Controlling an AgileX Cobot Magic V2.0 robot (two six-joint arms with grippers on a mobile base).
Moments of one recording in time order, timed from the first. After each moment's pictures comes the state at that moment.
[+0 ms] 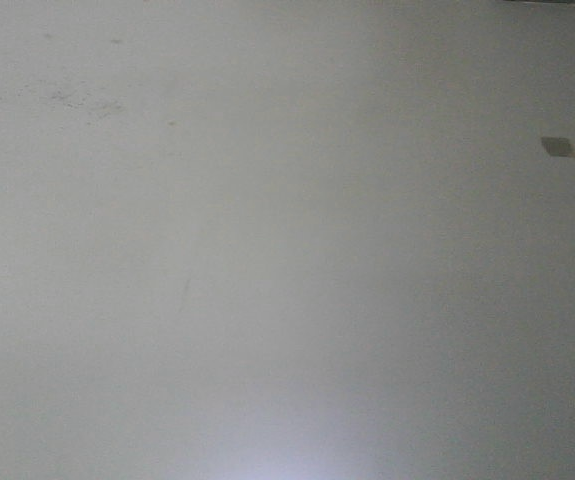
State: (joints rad) left arm -0.03 -0.01 0.03 0.00 0.10 -0.01; right arm -0.05 -0.01 0.03 -0.07 0.15 0.06
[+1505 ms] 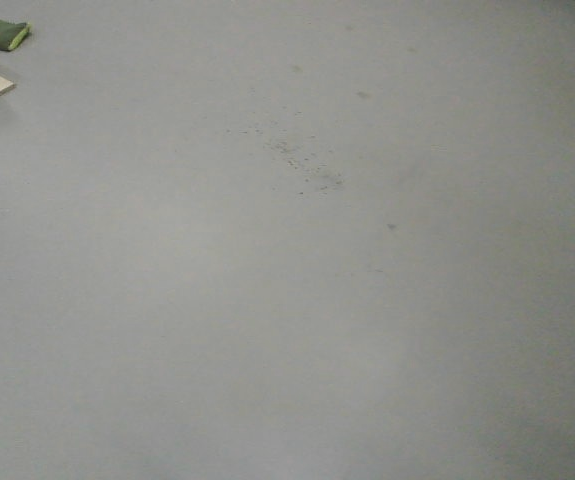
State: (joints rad) left arm -0.03 -0.01 0.03 0.00 0.10 -0.01; right arm -0.05 -0.01 0.03 -0.07 0.15 0.06
